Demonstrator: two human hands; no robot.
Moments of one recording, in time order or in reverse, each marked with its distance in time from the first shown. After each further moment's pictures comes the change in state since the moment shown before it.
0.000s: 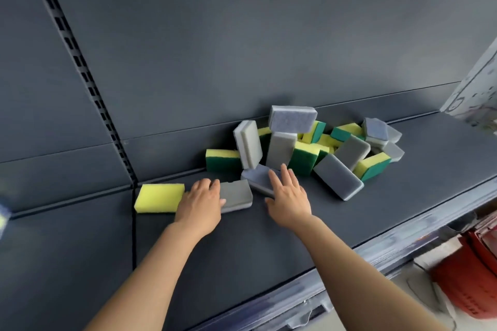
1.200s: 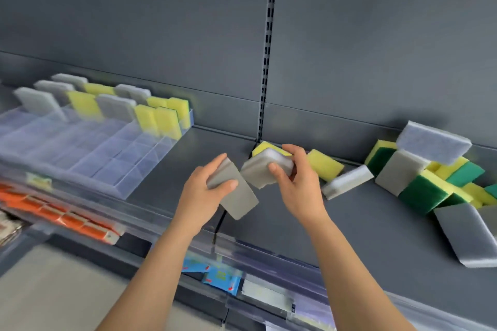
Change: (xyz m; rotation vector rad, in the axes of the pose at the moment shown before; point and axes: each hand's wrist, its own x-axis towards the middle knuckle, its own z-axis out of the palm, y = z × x) left_hand -0.206 -0.017 -0.042 -1.012 0.652 -0.649; right_hand -0.074 -0.122 -0.018 0.937 -0.041 -0.624
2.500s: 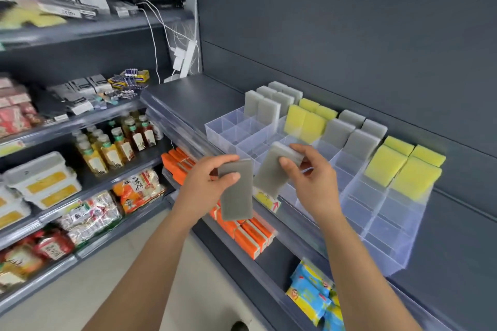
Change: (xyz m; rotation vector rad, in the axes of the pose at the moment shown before) left_hand 0.027 -0.159 -0.480 0.103 0.360 -0.017; right_hand 0.030 -0.211 0.475 0.113 -0.308 -0.174
